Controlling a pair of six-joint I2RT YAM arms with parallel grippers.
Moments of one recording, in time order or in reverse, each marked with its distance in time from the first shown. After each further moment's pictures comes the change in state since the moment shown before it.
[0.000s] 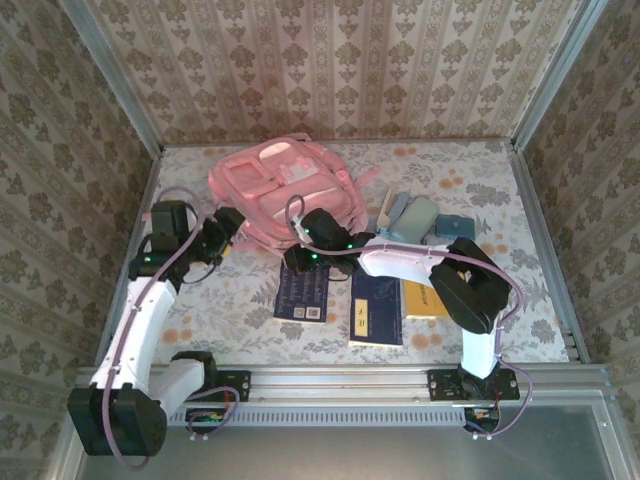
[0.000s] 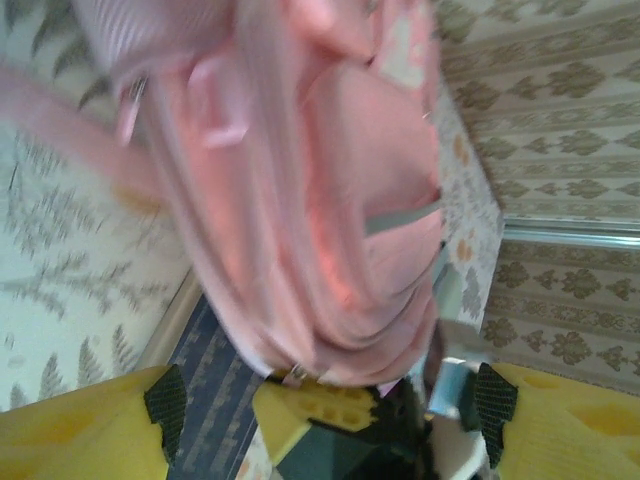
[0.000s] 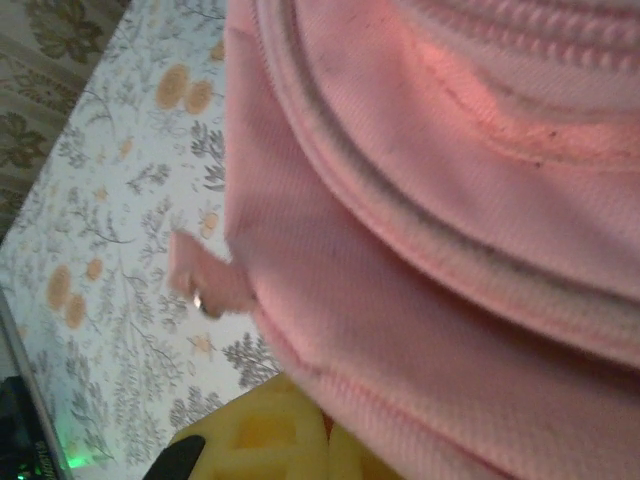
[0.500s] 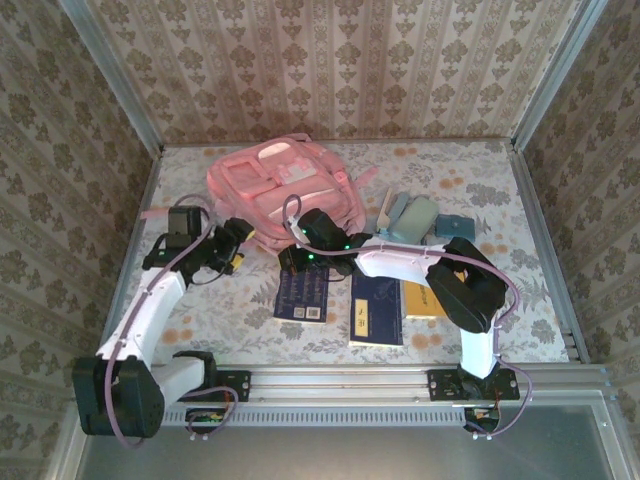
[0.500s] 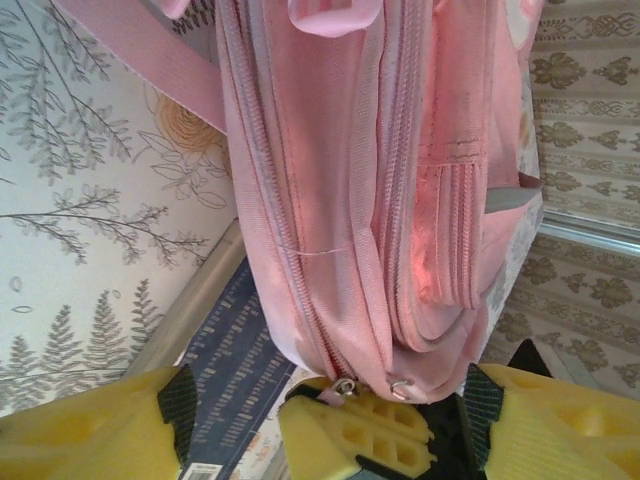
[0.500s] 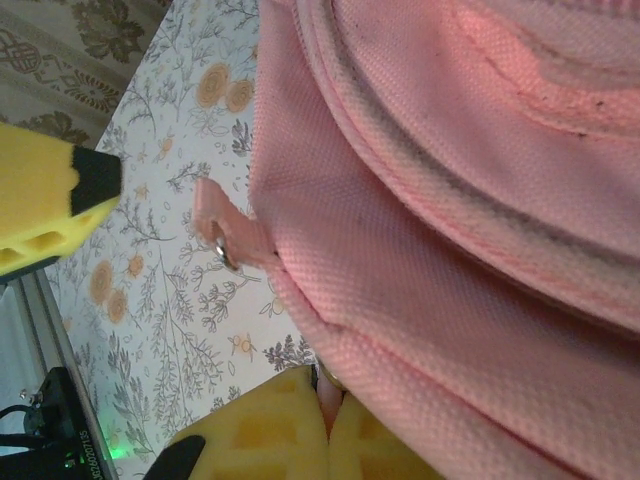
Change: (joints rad) left arm -0.043 0.114 -0.042 0.057 0.013 -0.087; right arm 0.008 0.010 0.007 0.029 -0.049 0.026
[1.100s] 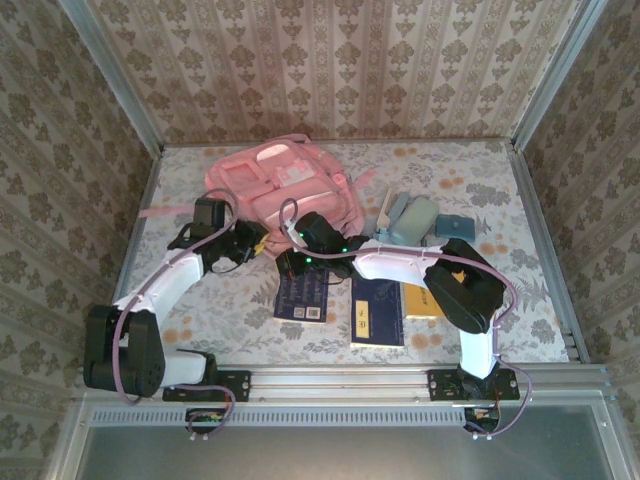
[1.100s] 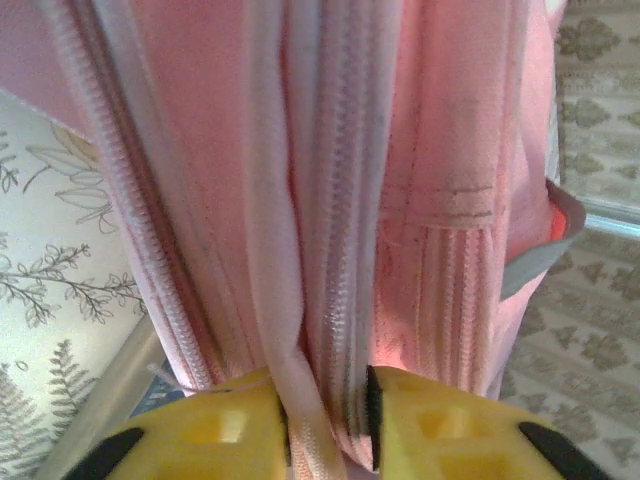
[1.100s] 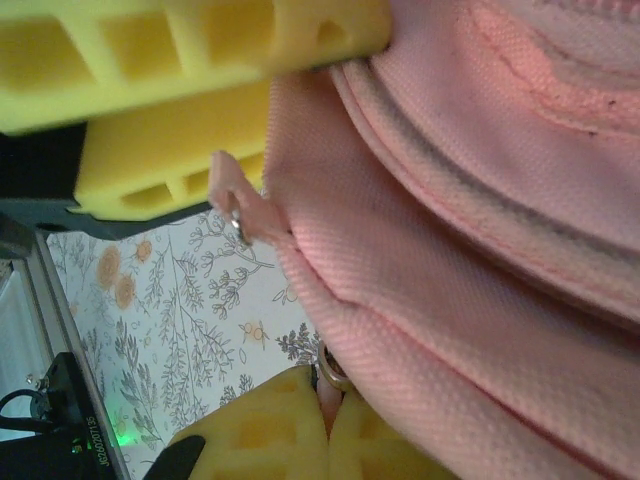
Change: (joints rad) left arm -0.102 0.208 0.010 0.207 -0.026 -0.056; right arm 0.019 0.007 0.000 -0.002 -0.002 -0.001
